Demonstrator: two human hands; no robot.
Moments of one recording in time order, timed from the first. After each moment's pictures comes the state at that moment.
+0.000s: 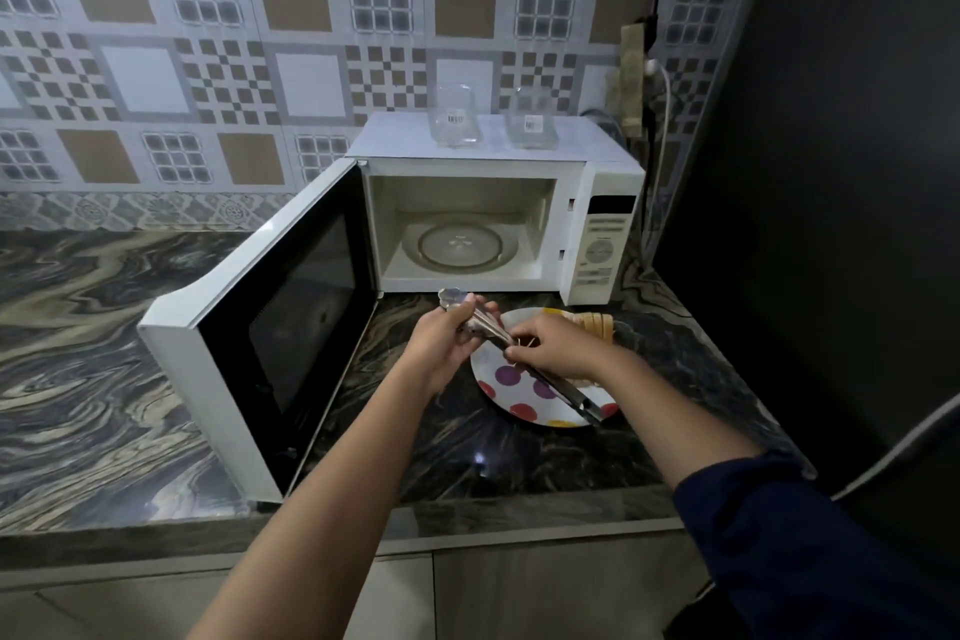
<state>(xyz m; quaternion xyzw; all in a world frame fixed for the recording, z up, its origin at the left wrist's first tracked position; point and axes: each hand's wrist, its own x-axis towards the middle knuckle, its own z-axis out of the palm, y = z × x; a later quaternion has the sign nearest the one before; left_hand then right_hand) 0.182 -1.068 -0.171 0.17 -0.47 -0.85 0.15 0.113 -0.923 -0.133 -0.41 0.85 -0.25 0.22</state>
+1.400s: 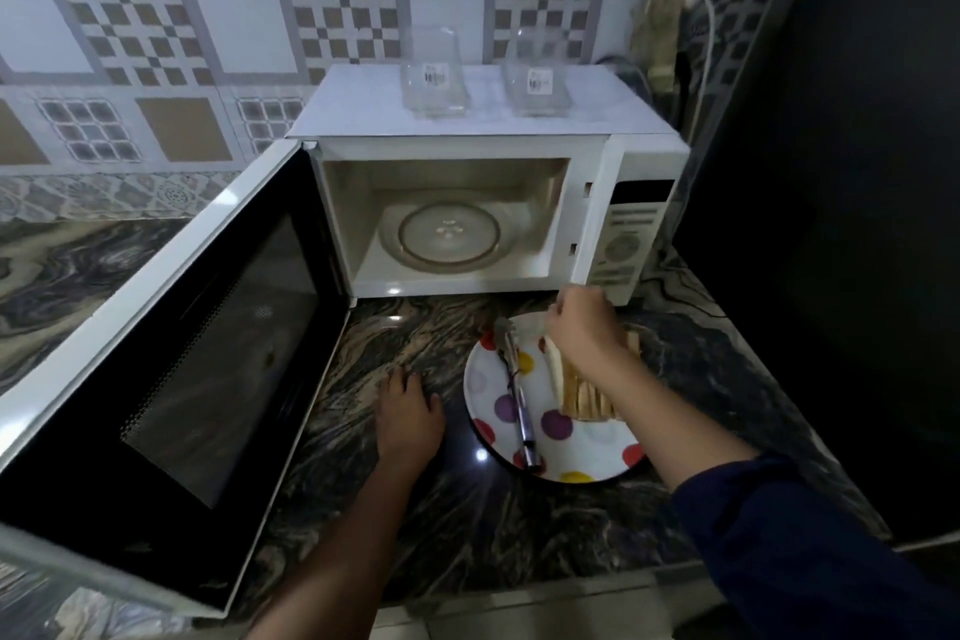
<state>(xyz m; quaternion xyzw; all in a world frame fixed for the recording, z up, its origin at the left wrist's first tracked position) 0.135 -1.119 -0.303 0.37 -0.89 -0.25 0.10 0.002 -0.977 -0.178 -0.20 0.95 -0.24 0.01</state>
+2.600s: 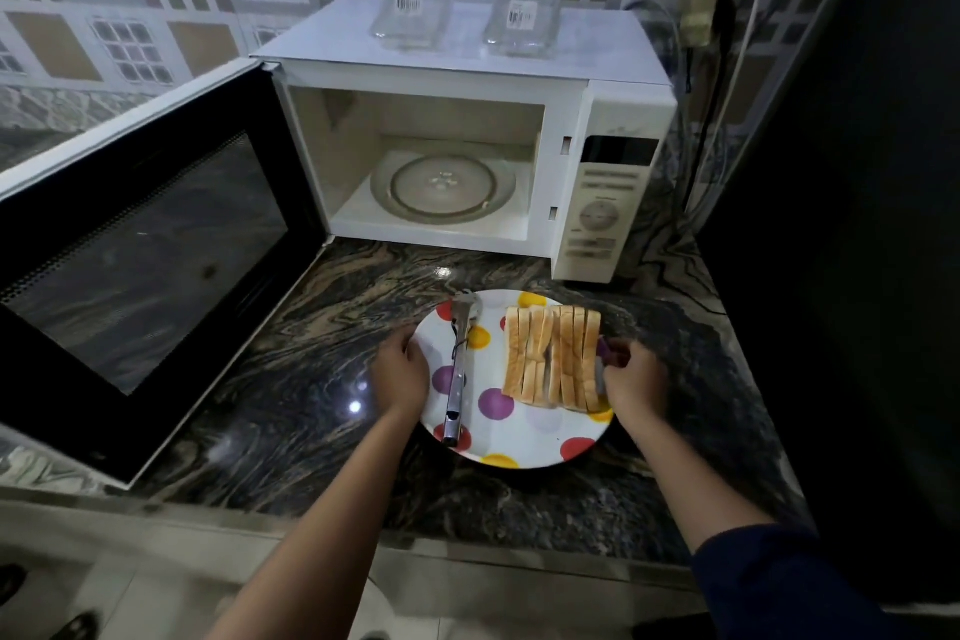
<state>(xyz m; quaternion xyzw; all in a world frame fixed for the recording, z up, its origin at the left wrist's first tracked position) 0.095 -1.032 -0.301 0.49 -0.70 -0.44 0.28 -0.058 -0.858 -0.290 -0.05 0.91 -0.41 0.08</state>
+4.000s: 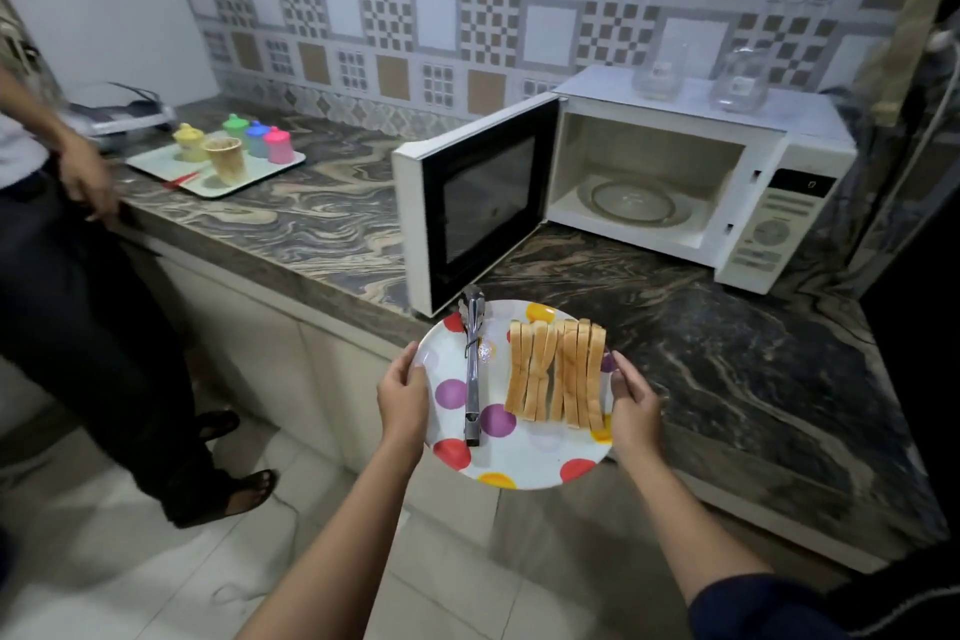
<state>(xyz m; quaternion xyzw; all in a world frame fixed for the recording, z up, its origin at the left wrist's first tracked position) 0.422 -0.956 -0.264 0.52 -0.44 -0.56 0.47 0.232 -0.838 -0.250 -0.20 0.72 -0.62 0.22</state>
